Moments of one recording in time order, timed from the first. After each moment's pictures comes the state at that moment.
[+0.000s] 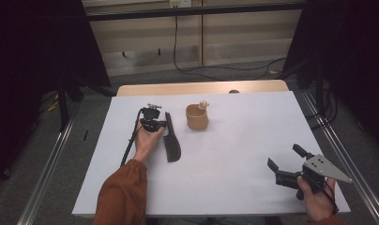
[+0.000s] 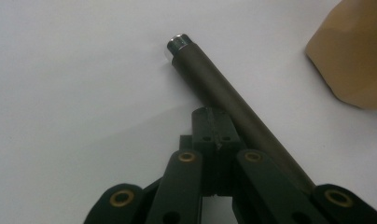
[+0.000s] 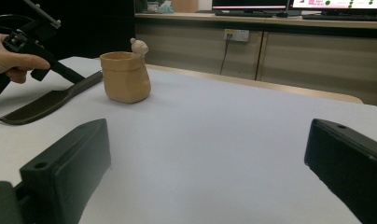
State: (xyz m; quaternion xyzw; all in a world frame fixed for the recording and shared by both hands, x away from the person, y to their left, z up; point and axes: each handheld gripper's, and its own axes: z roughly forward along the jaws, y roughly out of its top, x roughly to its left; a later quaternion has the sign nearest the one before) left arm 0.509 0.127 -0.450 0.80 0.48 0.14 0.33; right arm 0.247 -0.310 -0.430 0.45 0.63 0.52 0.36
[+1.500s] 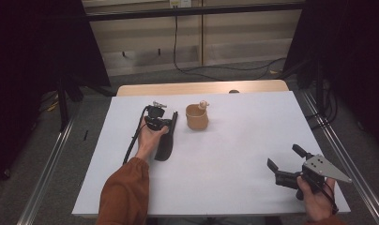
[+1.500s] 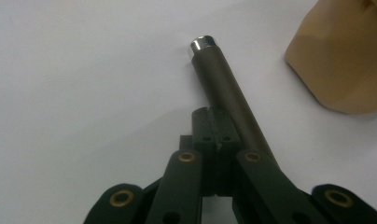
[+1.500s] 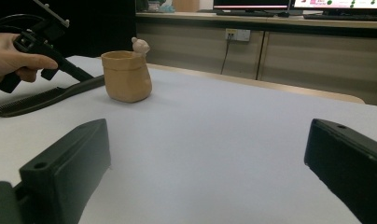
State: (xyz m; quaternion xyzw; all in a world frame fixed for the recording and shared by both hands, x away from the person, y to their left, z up) left arm 0.517 0.119 -0.452 0.82 0.44 0.14 0.34; right arm 0.247 -0.310 -0.430 0.44 0.63 0.52 0.36
